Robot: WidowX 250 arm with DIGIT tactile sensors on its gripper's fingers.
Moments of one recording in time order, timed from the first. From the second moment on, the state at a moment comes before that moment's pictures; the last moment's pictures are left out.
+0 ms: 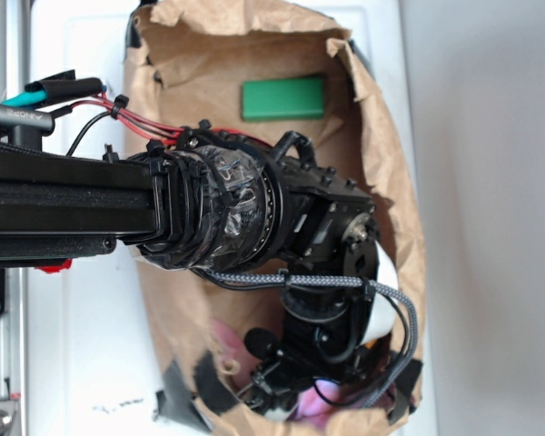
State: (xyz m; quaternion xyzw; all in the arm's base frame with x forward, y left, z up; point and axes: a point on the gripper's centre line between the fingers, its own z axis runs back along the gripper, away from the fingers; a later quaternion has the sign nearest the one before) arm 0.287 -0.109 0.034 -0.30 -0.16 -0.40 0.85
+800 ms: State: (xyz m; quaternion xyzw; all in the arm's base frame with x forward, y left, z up) arm 0.276 -0.047 0.069 -0.29 -0.19 -0.32 0.88
